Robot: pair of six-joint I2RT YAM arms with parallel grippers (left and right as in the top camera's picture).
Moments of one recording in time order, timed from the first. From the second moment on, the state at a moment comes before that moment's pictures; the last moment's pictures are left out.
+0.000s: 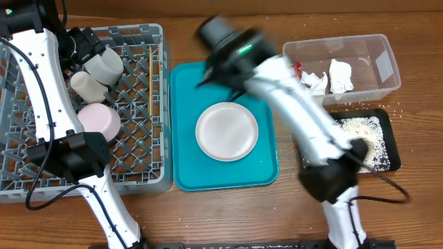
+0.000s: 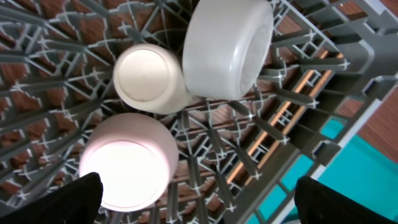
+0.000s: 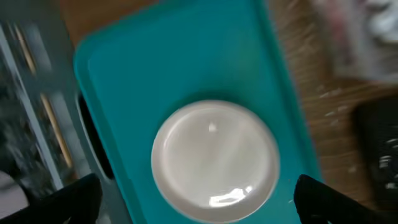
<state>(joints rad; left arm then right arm) 0.28 2.30 2.68 -1.69 0.03 -0.43 0.61 2.18 2.49 -1.55 0.17 0.91</state>
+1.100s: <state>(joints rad) -0.64 2.30 2.65 -1.68 0.15 -0.30 -0.09 2.04 2.61 -1.64 0.25 0.91</state>
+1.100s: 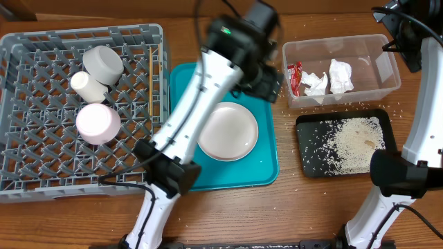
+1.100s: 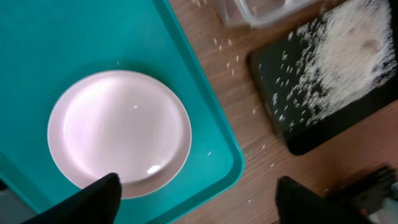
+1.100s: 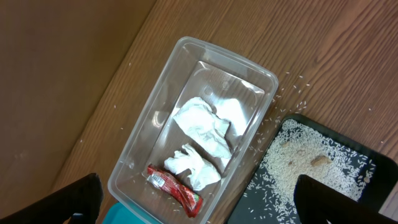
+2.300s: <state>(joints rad) -0.84 2.29 1.83 -1.18 -0.05 -0.57 -0.09 2.04 2.61 -1.64 0.25 0.91</state>
